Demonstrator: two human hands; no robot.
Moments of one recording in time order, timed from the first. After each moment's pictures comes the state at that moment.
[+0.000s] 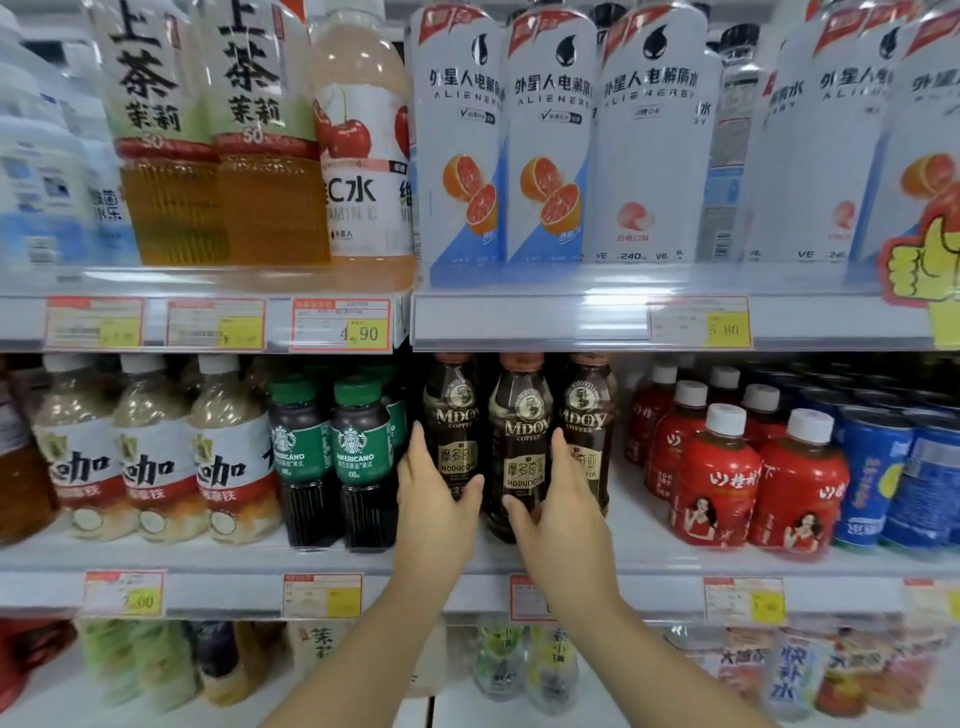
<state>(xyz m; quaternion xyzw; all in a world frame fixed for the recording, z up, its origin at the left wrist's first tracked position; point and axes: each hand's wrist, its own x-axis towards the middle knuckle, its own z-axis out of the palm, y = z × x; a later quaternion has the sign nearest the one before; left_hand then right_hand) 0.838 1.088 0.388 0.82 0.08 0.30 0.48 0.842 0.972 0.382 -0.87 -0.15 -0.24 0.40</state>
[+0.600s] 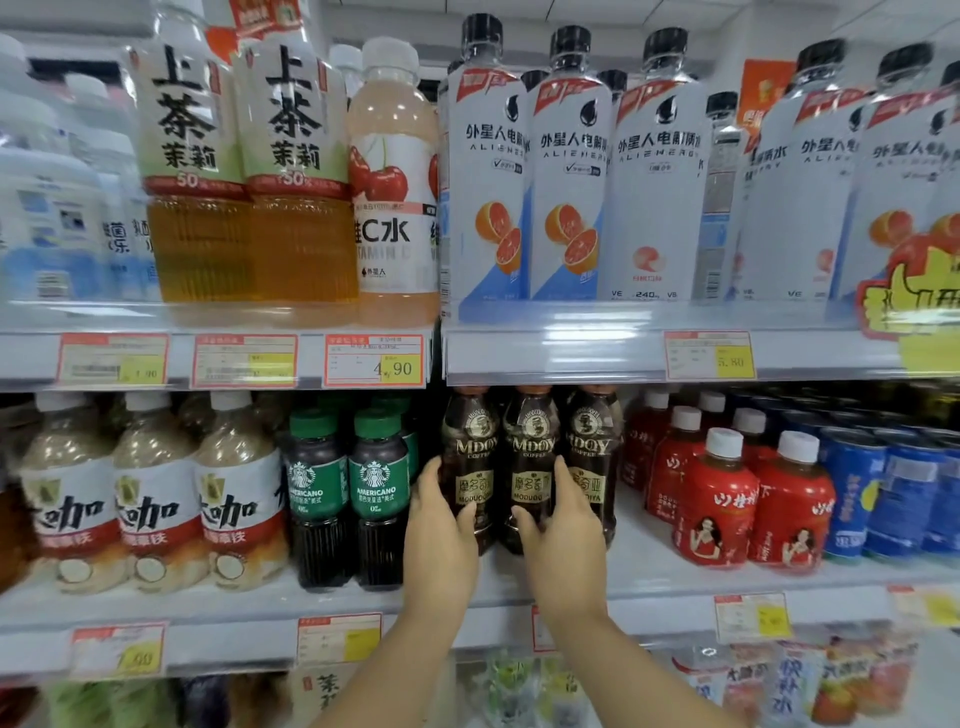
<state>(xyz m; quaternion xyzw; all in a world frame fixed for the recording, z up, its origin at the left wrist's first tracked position) 0.852 1.112 0.377 0.82 0.05 0.32 0.48 0.859 1.003 0.375 -0.85 -0.06 -0.27 0.45</state>
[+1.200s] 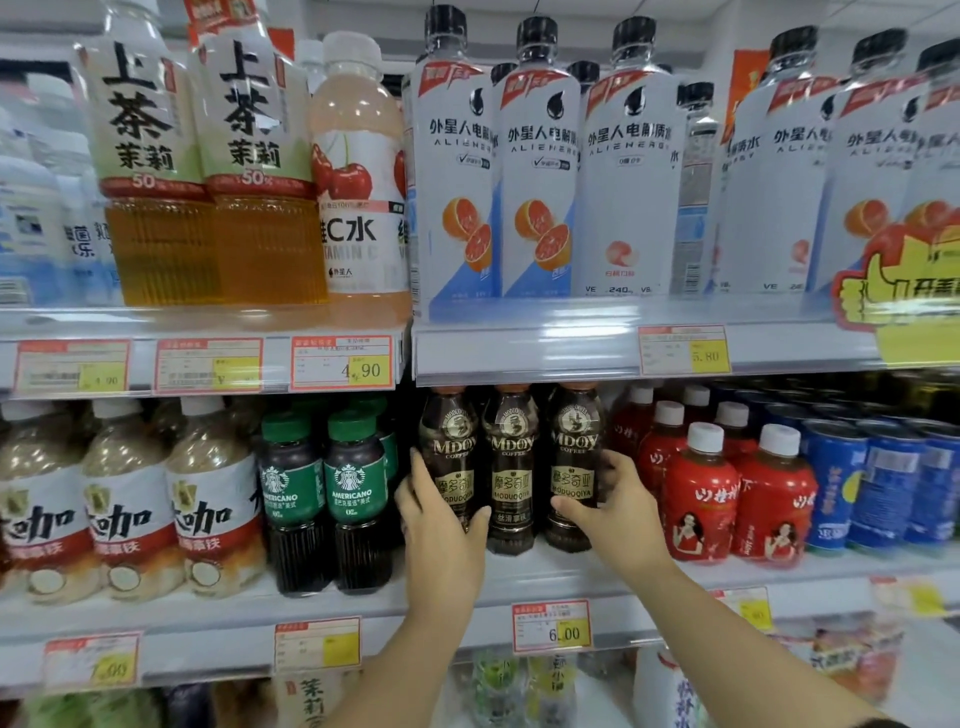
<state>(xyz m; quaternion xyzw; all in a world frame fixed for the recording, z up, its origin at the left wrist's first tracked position) 0.855 1.089 0.376 0.83 0.07 0.31 0.45 0.893 0.926 0.387 -0.82 -0.04 -0.20 0.53</state>
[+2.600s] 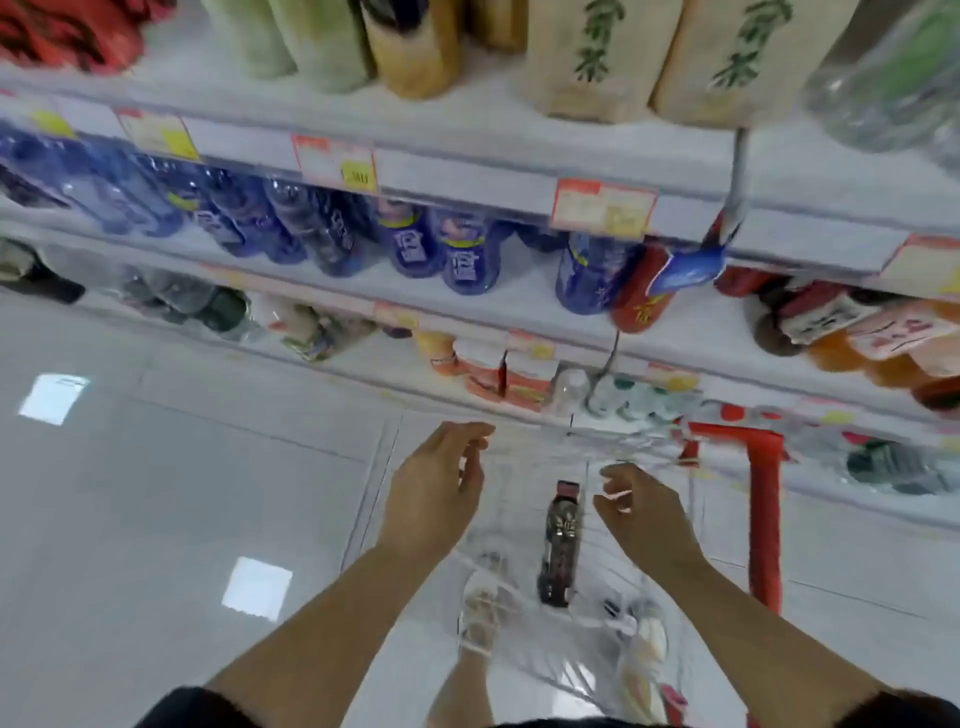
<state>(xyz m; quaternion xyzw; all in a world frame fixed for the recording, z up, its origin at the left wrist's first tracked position) 0.583 1.235 -0.020 0.92 0.19 0.02 0.35 0.660 1.028 -0.055 -0.90 -0.06 0.32 0.30</state>
